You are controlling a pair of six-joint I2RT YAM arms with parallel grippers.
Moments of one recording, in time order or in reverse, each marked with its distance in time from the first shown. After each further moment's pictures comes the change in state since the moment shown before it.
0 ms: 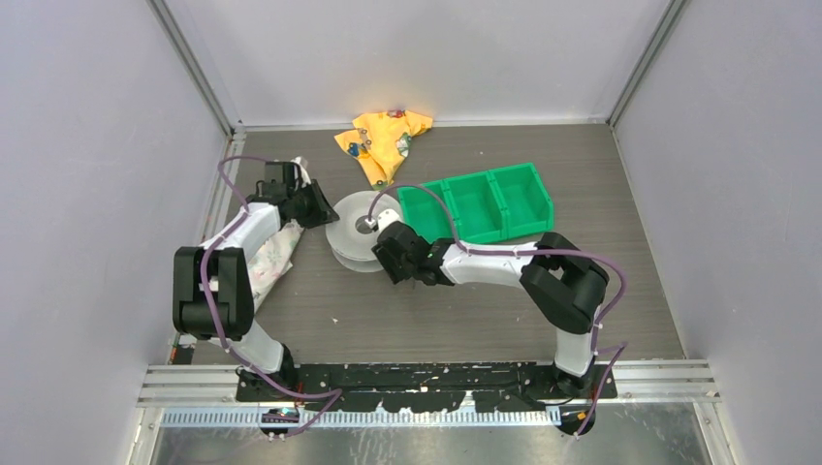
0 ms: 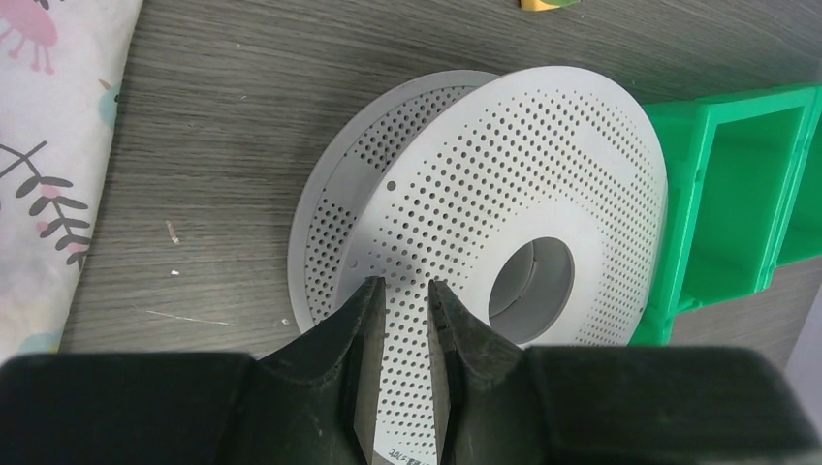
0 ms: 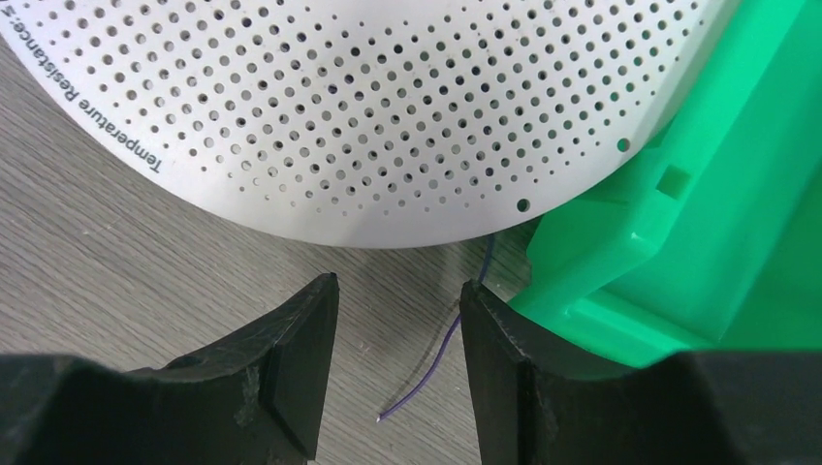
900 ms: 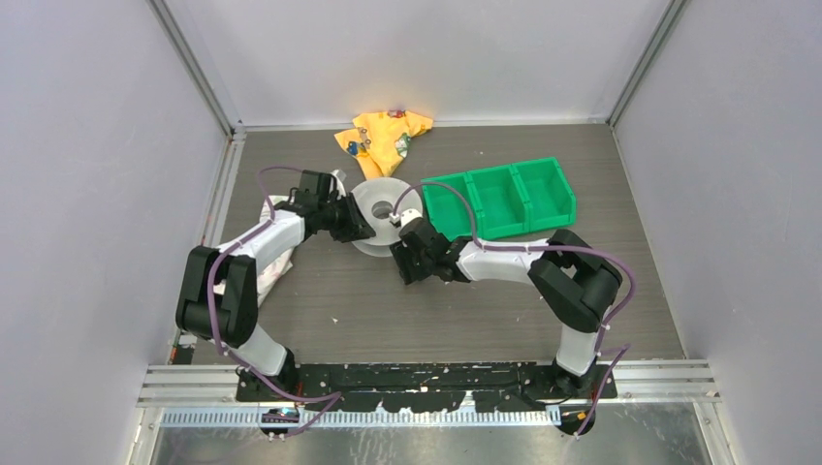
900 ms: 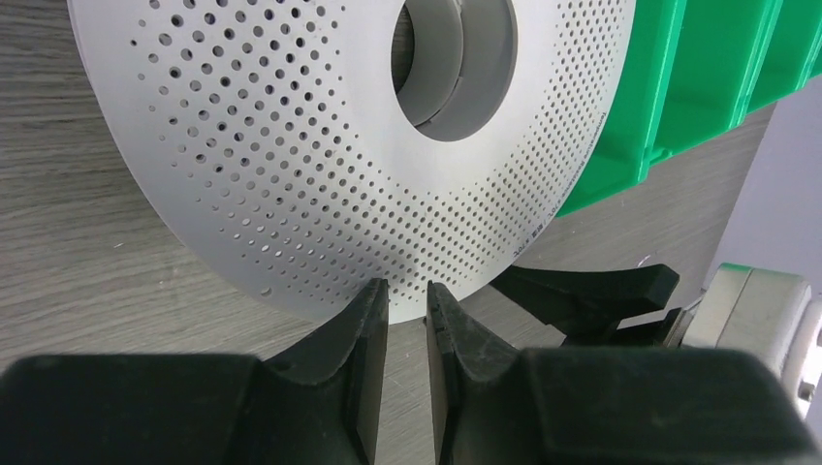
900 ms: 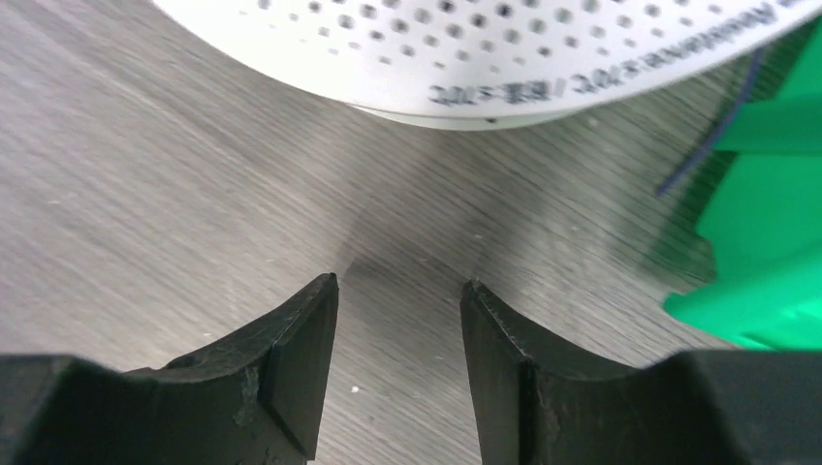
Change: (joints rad) left arm -0.211 -0.019 -0.051 0.013 0.080 -0.152; right arm -0.094 -0.047 -0.132 0.040 -0.137 0.114
